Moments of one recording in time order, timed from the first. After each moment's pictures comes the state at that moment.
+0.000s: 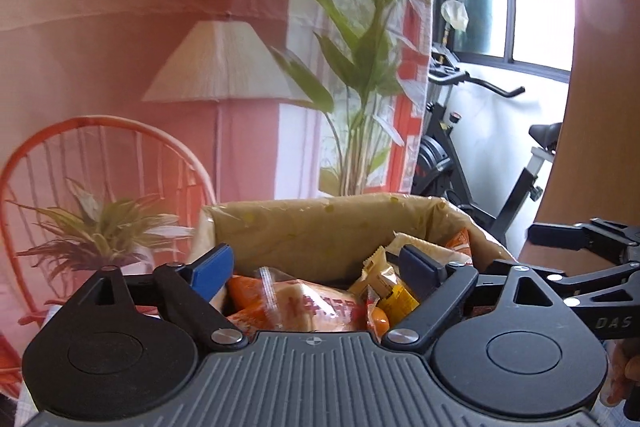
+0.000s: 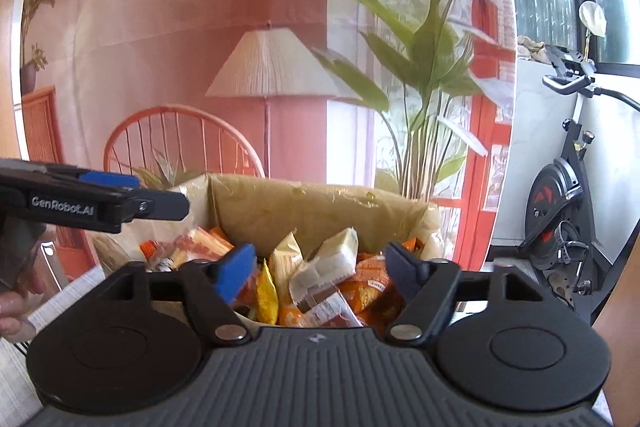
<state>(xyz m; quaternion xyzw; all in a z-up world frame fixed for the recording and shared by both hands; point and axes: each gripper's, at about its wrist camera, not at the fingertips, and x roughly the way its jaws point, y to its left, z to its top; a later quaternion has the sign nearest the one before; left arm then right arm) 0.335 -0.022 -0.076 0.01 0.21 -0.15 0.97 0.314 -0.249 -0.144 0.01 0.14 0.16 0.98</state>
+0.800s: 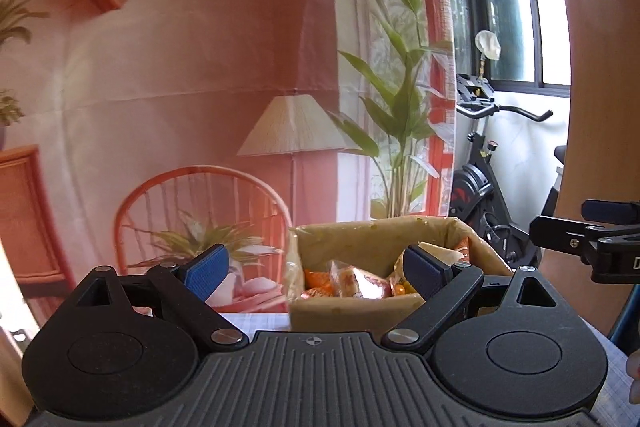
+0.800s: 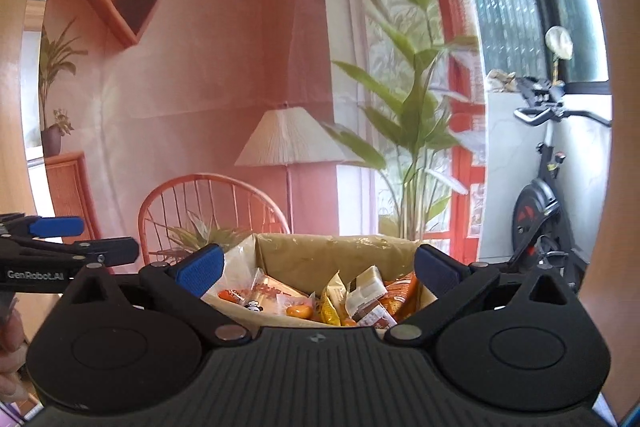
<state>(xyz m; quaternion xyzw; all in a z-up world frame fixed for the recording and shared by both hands) 0.176 0.008 -0.002 0.03 0.15 -0.06 0.99 0.180 -0.222 -0.074 0.05 0.09 0.12 0.99</state>
